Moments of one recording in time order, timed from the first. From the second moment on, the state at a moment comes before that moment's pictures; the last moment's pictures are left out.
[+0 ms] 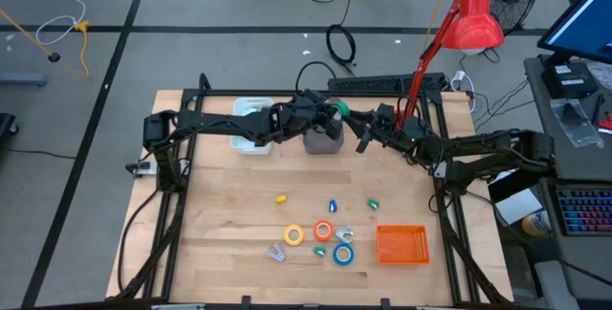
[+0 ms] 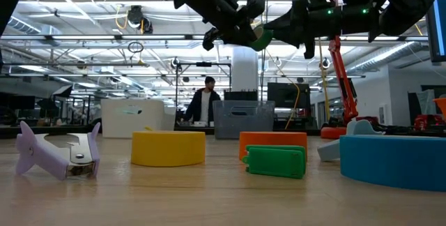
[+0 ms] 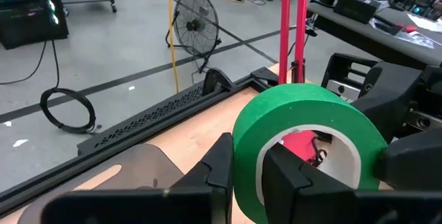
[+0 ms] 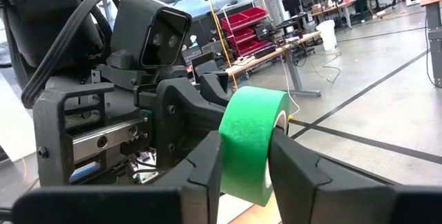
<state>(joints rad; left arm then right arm) 0.19 1.84 1.40 0.11 -0.41 -0.39 -0.29 1.22 0.43 0.90 0.18 0.35</state>
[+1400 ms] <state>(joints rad) 0.22 1.52 1.40 -0.46 -0.47 -0.31 -0.31 1.26 0.46 0.83 0.17 0.43</state>
